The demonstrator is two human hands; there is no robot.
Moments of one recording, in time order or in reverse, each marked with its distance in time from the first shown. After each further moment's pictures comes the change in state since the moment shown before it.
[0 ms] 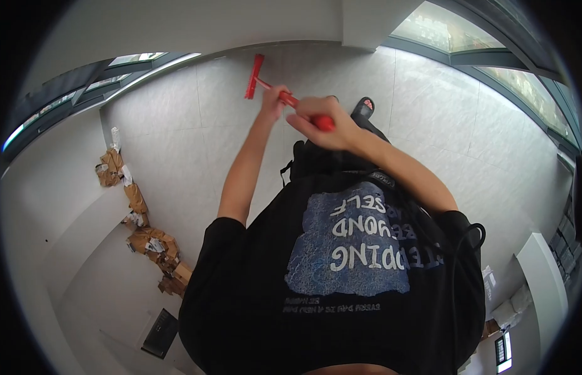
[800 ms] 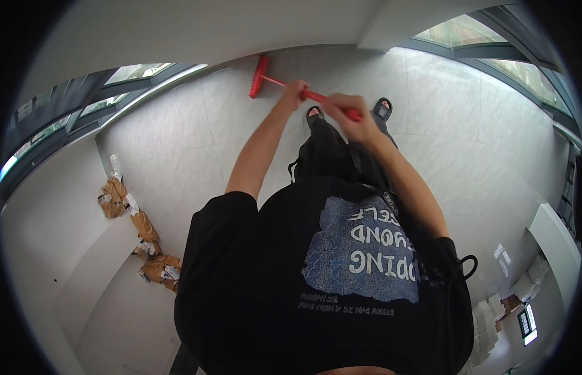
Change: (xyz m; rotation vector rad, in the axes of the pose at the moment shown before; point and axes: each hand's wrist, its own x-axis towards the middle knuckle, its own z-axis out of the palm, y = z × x) left_hand 0.127 -0.050 -0.010 0.260 -0.162 -0.234; right_hand -0.009 0.047 0.009 0.050 0.345 0.110
